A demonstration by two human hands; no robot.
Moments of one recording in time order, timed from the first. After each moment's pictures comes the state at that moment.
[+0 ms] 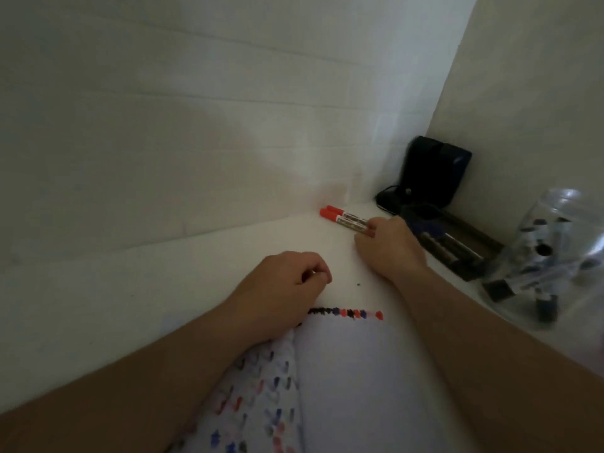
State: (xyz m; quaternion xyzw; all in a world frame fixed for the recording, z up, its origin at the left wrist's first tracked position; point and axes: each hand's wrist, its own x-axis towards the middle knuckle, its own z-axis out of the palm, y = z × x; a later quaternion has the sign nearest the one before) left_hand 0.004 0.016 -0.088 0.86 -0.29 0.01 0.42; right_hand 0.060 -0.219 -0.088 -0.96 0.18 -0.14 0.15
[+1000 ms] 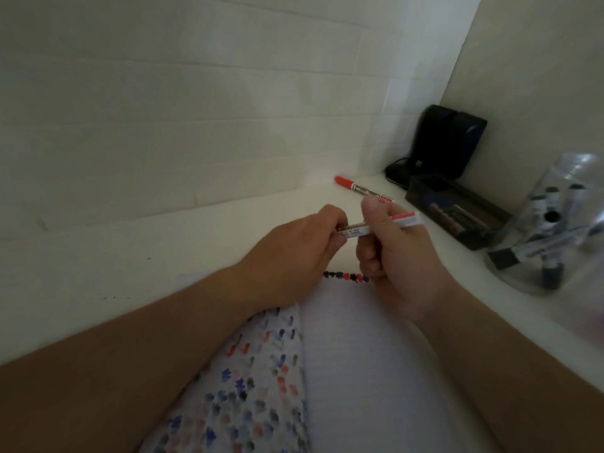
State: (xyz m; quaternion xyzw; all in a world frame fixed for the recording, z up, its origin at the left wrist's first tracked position) left_hand -0.010 0.014 -0.082 0.86 -0.40 0.12 0.29; right_hand -0.060 -0.151 -0.062 -0.65 0.04 -0.10 0.75
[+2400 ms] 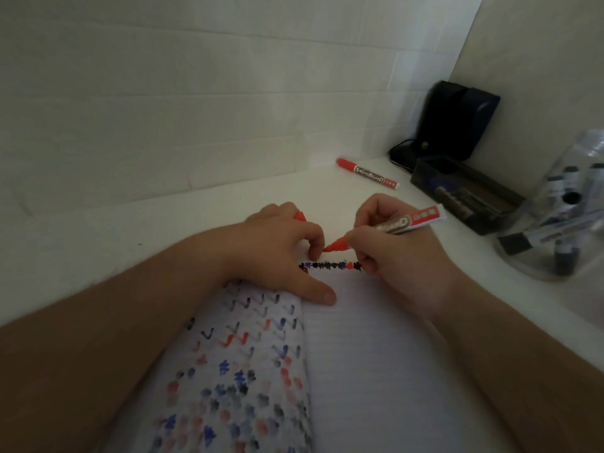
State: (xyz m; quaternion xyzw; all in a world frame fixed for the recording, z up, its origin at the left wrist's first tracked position) left_hand 0.010 0.036 -0.071 0.92 -0.34 -0.13 0.12; right_hand -0.065 -0.153 -0.071 -0.76 -0.03 -0.11 0.65
